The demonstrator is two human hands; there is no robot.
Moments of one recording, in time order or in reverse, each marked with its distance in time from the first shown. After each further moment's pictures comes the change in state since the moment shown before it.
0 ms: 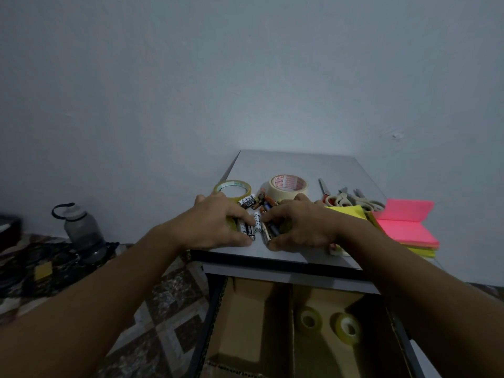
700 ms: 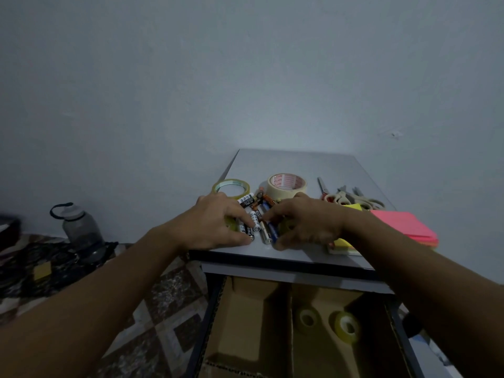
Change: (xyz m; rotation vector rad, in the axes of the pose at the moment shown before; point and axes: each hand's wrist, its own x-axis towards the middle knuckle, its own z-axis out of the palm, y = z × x) left_hand -0.001 0.002 0.002 -0.052 0.054 0.093; right_hand -0.002 0.005 -0.008 0.116 -0.080 -0.087
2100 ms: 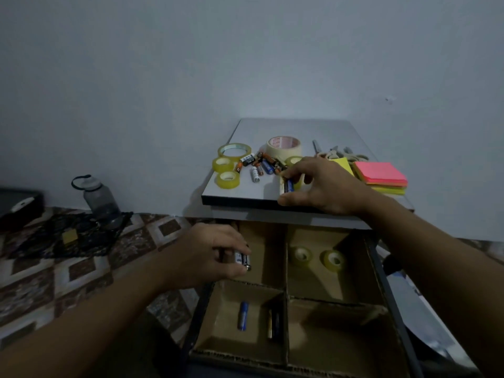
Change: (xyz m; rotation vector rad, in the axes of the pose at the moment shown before) left_hand -0.144 0.063 0.040 -0.200 -0.071 0.083; right_hand -0.085 -0.025 0.028 0.084 0.472 0.023
